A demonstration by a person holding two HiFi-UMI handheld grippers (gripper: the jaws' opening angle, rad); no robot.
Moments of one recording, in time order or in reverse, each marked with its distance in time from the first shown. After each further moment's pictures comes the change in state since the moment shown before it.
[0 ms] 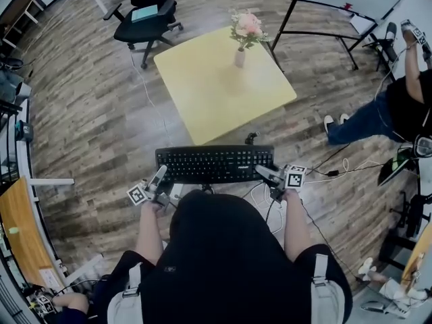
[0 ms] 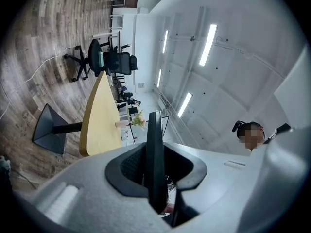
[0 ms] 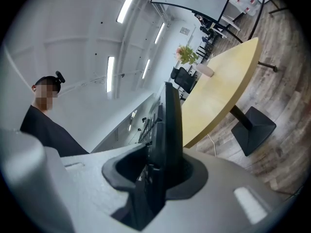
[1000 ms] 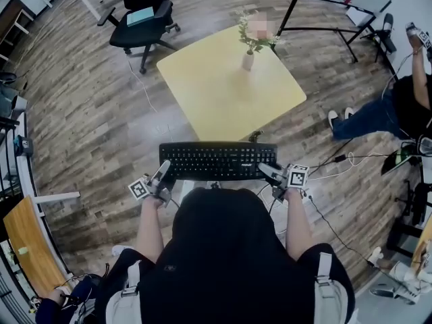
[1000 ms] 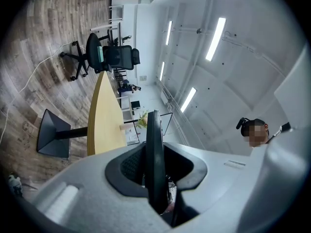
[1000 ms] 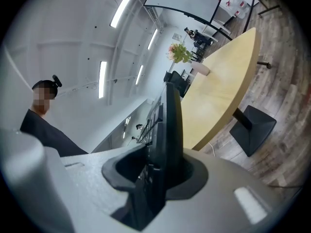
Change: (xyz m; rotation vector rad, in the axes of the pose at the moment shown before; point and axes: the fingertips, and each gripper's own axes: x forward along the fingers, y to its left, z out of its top) left arm 0.034 0.047 0.123 -0.035 0.106 0.033; right arm 0.101 -0.021 0.035 0.073 -0.080 -0.060
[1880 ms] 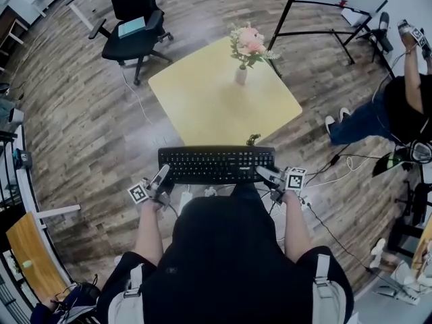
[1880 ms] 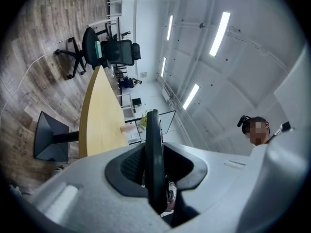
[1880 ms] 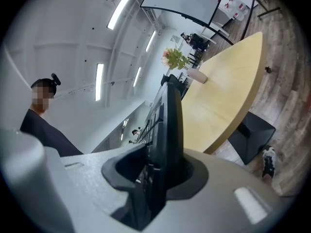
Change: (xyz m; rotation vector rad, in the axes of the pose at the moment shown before) left arm 0.064 0.027 0.025 0.014 0.045 0.016; right arm 0.005 -0.035 0.058 0.014 -0.022 -0.021
